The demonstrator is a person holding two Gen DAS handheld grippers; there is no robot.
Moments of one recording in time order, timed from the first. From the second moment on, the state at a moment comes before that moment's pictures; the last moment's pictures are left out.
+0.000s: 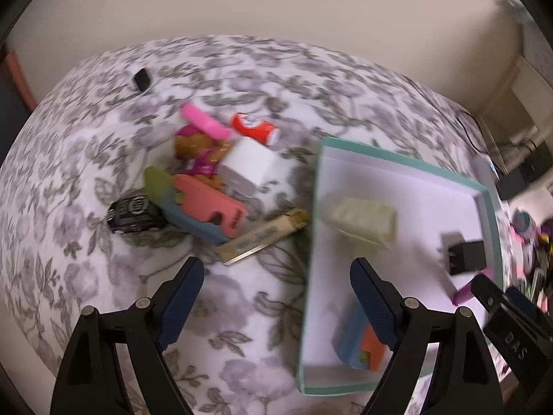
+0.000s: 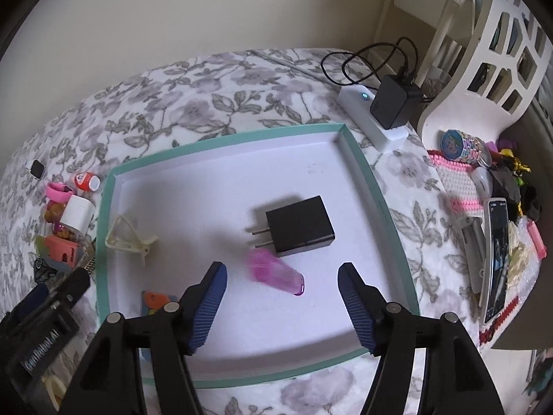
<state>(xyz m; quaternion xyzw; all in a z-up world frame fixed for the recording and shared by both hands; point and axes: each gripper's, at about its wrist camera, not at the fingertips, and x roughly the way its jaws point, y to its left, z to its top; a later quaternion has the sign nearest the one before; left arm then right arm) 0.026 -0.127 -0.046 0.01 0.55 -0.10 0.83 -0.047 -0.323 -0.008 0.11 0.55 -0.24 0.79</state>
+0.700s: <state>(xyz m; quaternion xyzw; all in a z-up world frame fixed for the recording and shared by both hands) 0.063 -0.030 -0.049 -0.07 0.55 0.03 0.83 -0.030 -0.271 0.000 0.07 0.53 -0.19 0.82</state>
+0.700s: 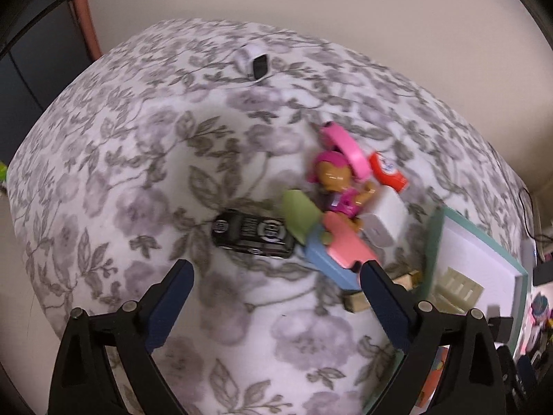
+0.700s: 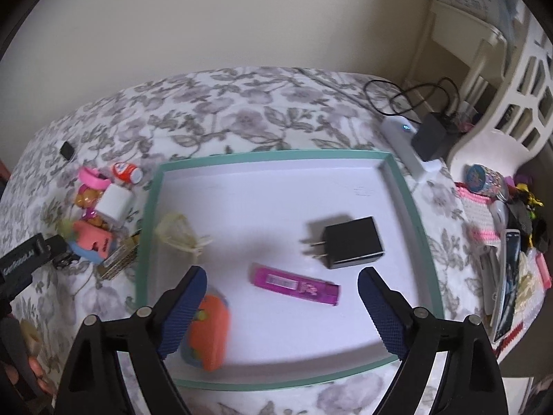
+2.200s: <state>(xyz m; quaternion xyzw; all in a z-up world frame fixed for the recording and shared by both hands) 0.130 0.005 -0.099 -0.10 0.63 -0.01 0.77 0.086 -0.166 -0.053 0.05 0.58 -0.02 0.81</state>
